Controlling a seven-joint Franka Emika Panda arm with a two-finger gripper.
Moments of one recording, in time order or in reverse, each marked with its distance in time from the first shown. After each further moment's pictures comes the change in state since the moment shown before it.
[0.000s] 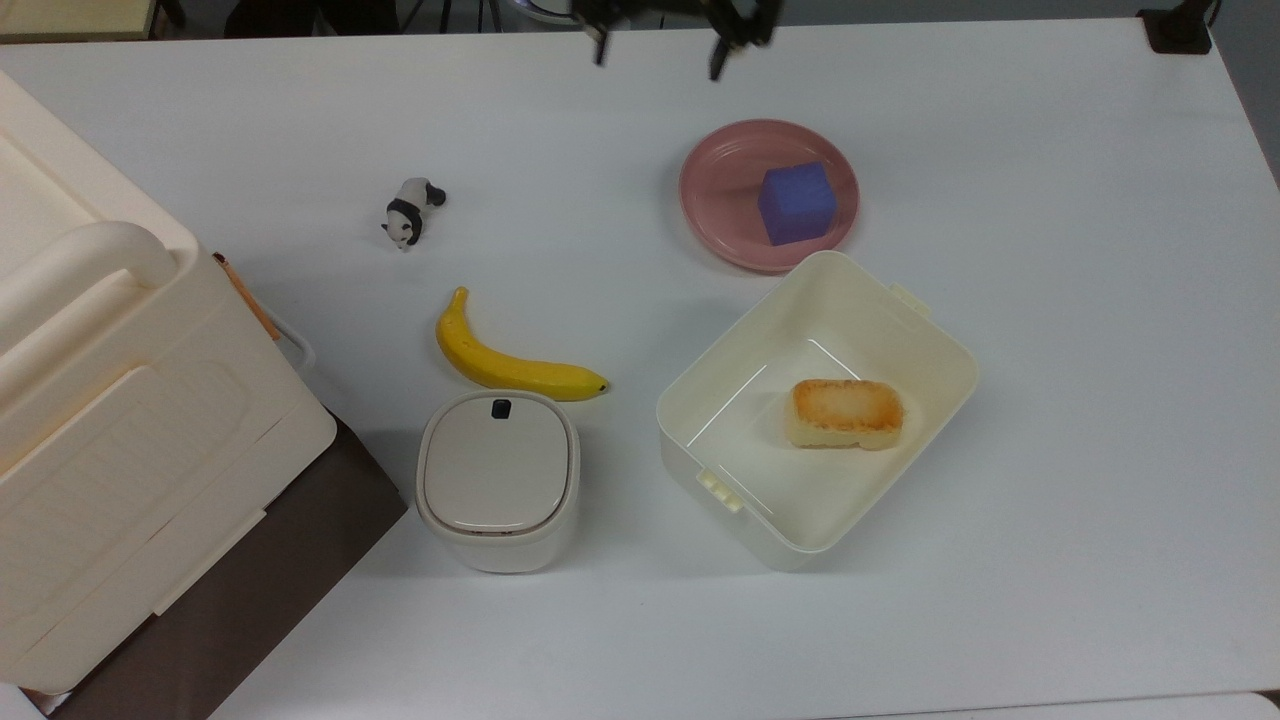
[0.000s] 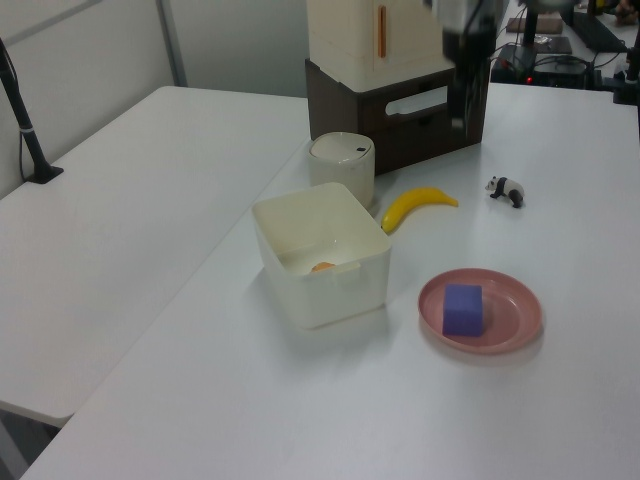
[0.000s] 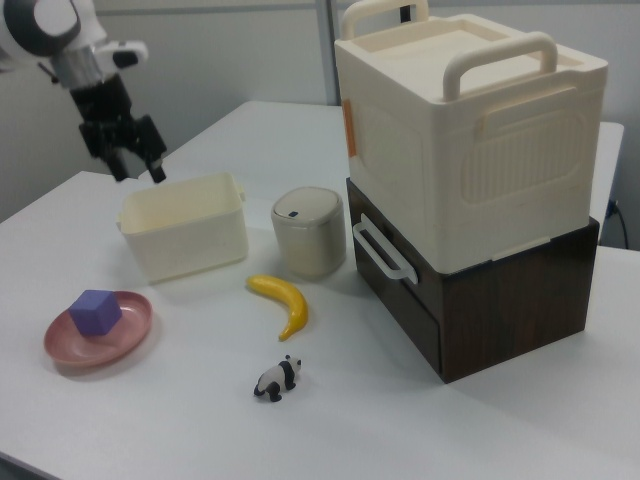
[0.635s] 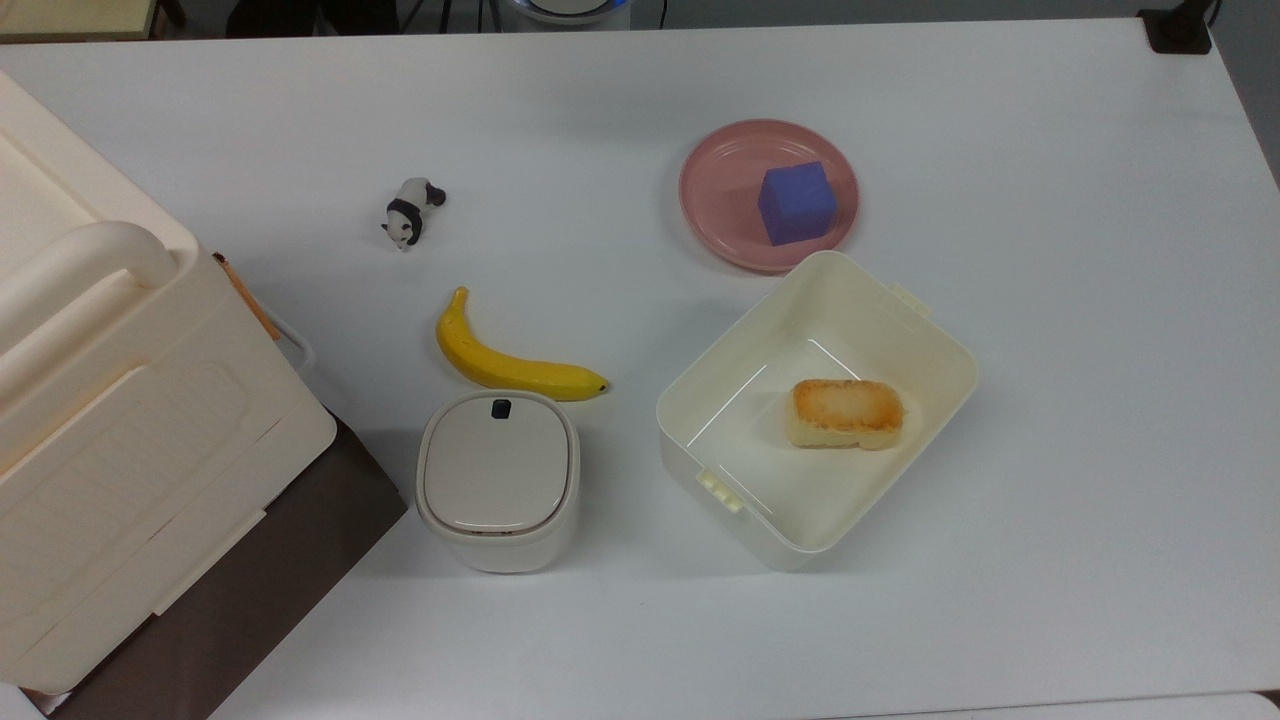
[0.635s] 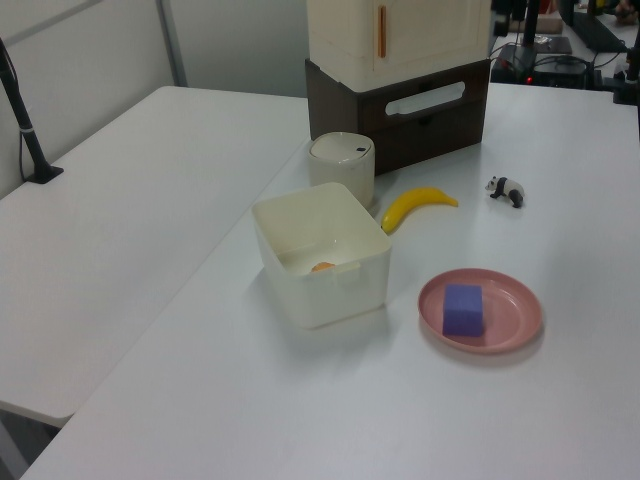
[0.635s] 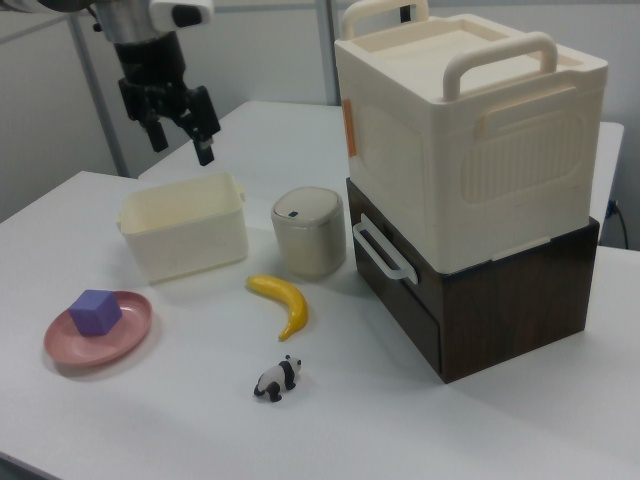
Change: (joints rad) arm -0.114 -0.137 -0.240 0.050 0.176 -0.105 -0.256
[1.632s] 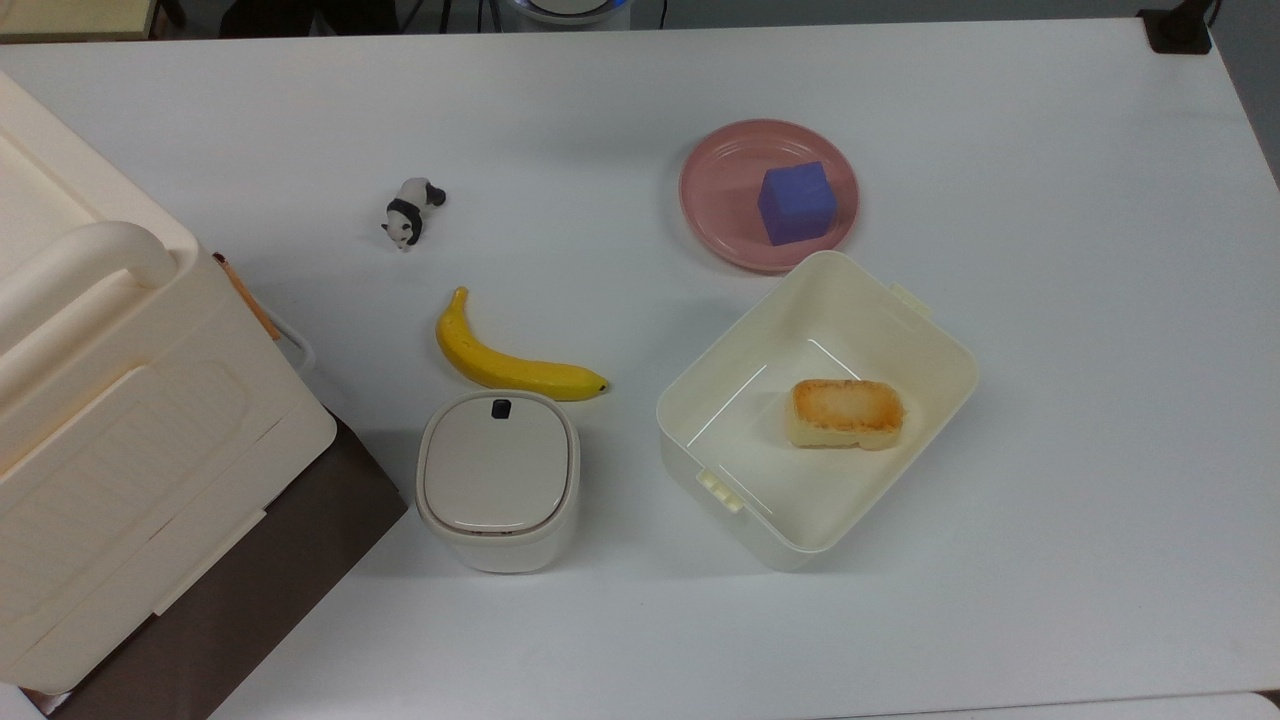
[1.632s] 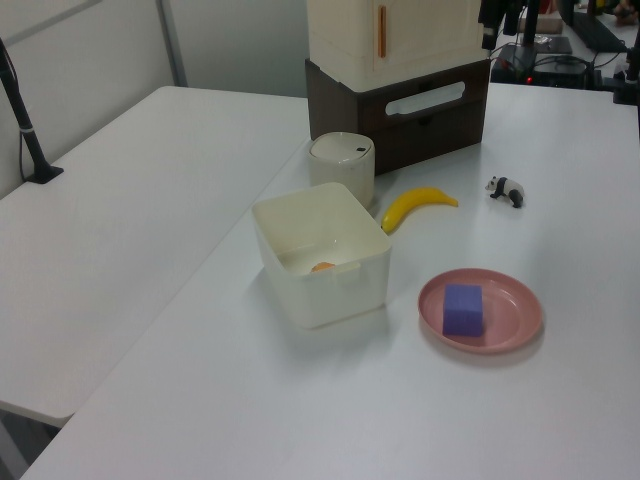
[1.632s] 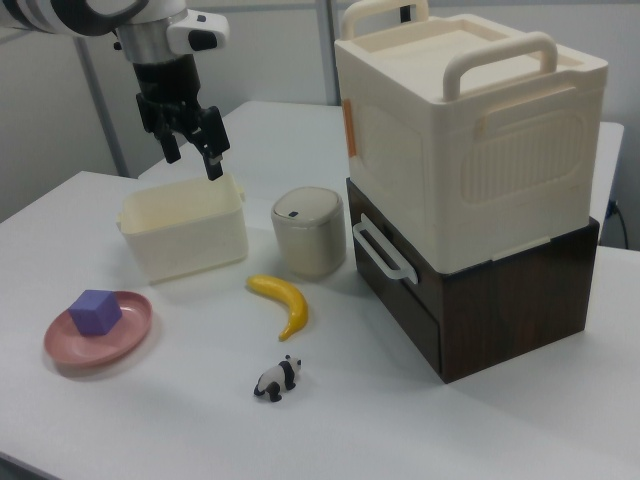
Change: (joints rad) arm 0.014 0.043 -0.010 -0.030 0.023 0.061 0.065
